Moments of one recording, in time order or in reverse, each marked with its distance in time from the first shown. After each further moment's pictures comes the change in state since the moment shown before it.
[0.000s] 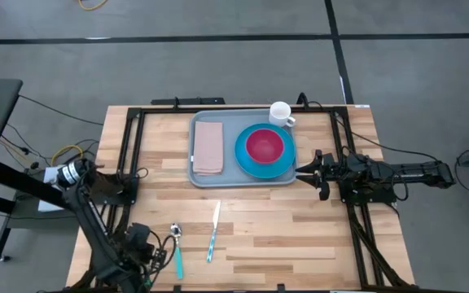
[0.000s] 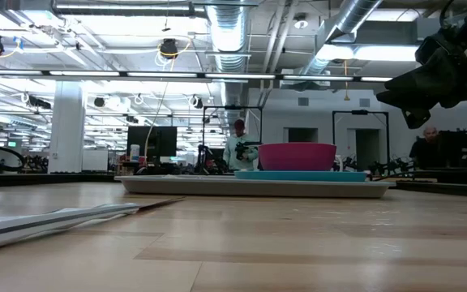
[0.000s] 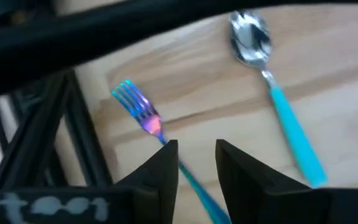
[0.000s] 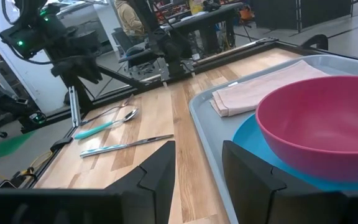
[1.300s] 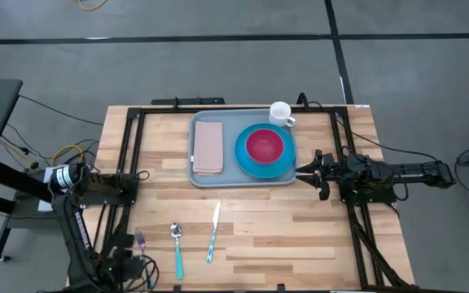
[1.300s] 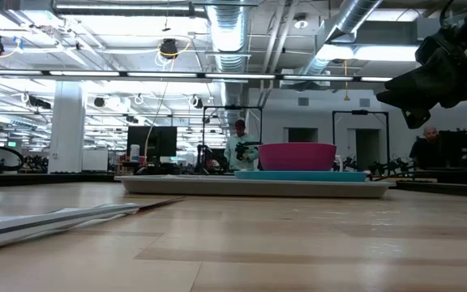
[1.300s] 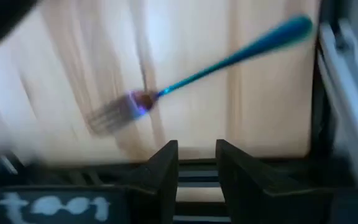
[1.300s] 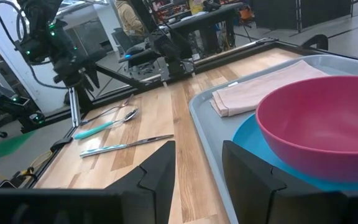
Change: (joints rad) left arm -0.210 0.009 -0.097 0.189 0.063 1.212; right arm 0.000 0.000 0.000 0.000 0.000 0.000
